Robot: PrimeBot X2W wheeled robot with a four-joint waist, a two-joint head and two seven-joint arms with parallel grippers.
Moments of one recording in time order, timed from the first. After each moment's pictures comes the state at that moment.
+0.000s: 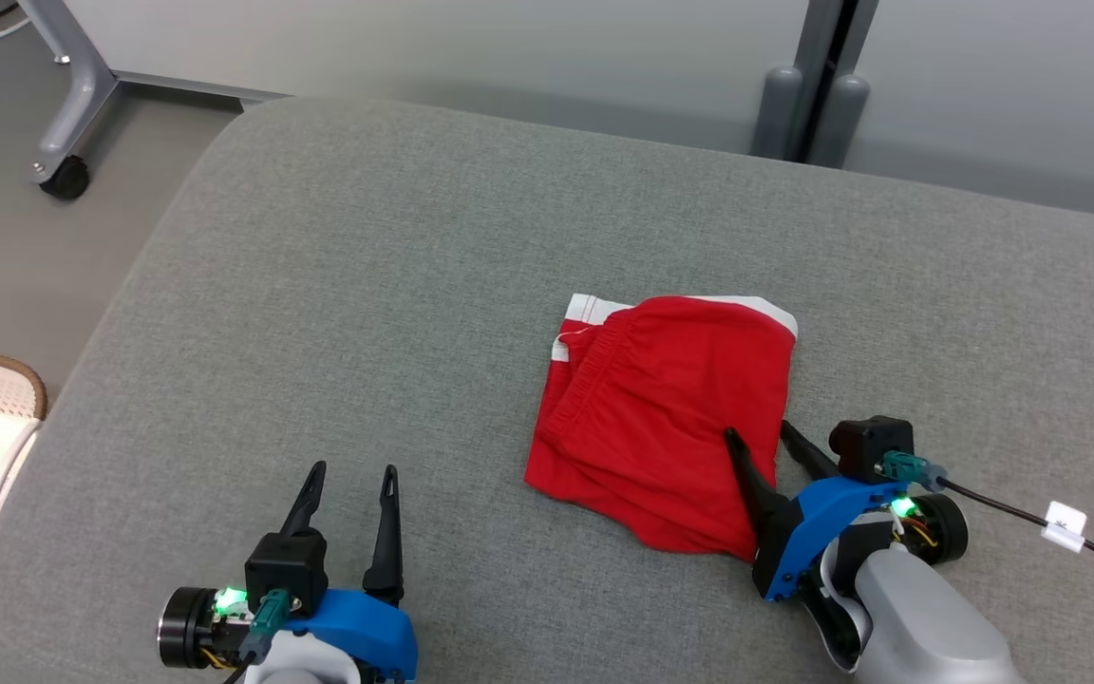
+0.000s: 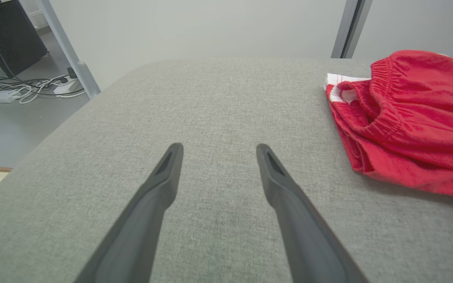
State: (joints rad) left arm -0.15 0.06 -0.21 0.47 -0.11 0.01 -0.26; right arm -0.54 -0.05 0.30 1.00 0.36 0.13 -0.24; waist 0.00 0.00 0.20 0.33
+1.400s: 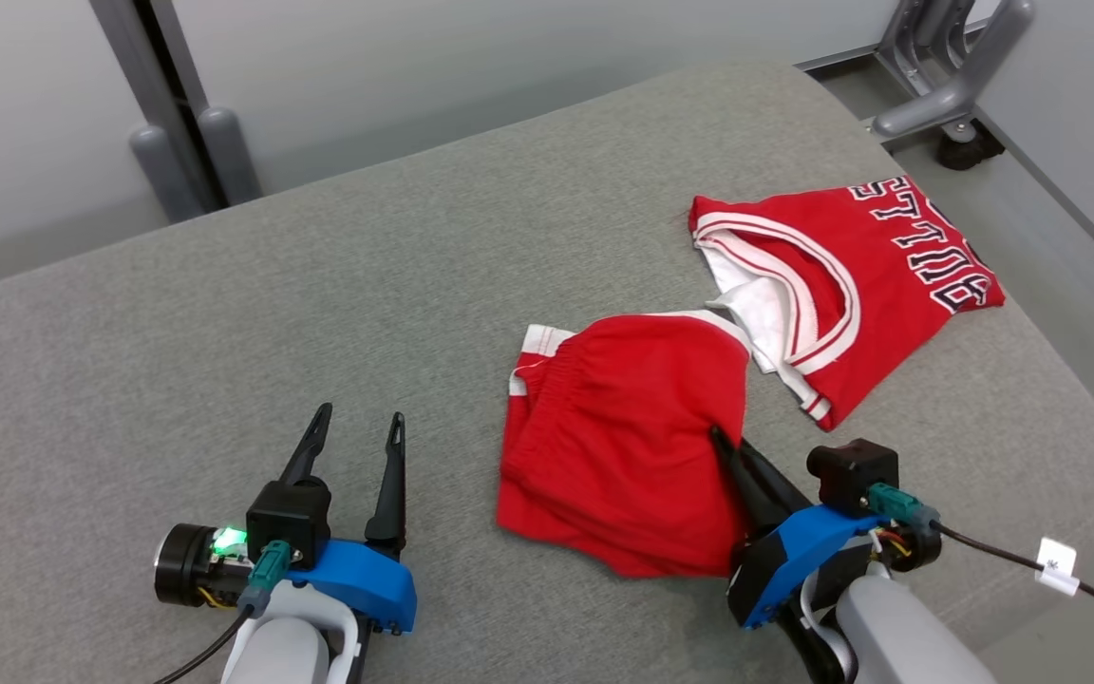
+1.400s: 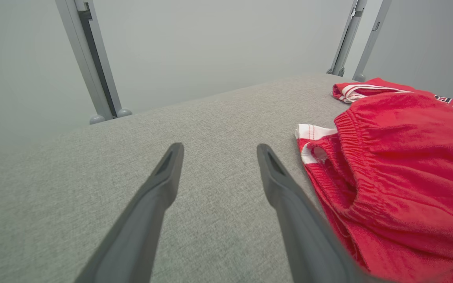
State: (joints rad) left arm -0.22 0.05 -0.19 0.47 -0.06 -0.04 -0.26; right arm -0.41 -0.05 0.35 0.72 0.36 0.13 -0.26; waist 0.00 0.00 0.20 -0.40
